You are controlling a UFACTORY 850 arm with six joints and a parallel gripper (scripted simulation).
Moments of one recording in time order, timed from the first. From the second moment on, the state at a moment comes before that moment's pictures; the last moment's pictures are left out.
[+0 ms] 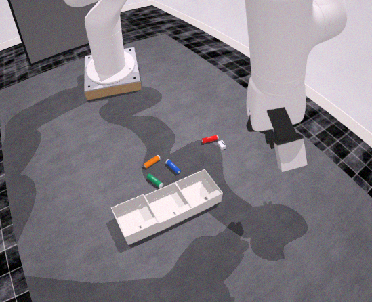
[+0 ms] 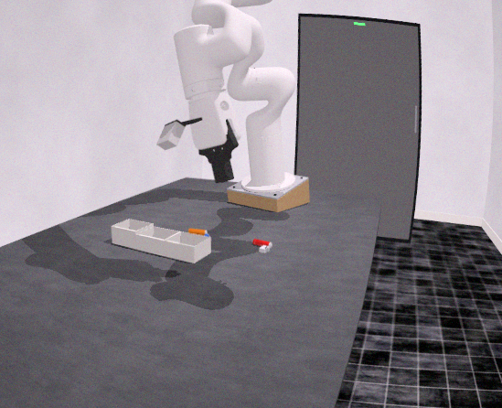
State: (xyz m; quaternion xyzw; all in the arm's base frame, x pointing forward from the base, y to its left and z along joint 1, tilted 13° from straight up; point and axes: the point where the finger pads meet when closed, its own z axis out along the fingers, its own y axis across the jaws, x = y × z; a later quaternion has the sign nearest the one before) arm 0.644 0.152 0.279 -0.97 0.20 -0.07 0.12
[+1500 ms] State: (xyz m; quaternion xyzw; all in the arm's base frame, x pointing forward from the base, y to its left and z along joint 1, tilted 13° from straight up) arm 0.464 0.038 0.249 -0.99 -0.02 -0.10 -0.03
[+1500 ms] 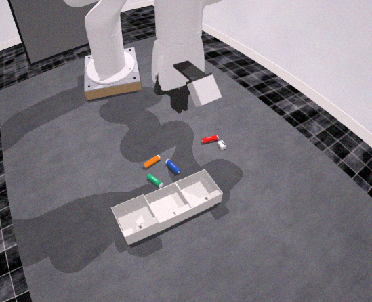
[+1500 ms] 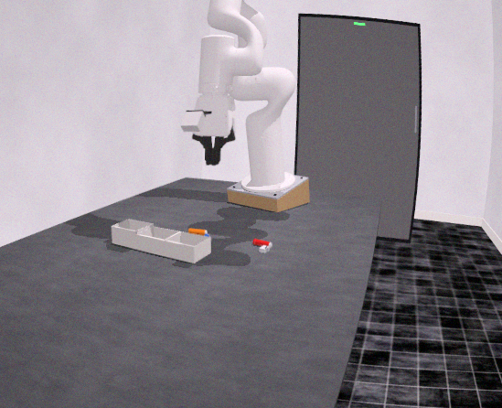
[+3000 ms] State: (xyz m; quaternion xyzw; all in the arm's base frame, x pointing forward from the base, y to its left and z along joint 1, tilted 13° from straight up) arm 0.574 -0.130 0.166 -0.99 0.04 -0.11 -0.03
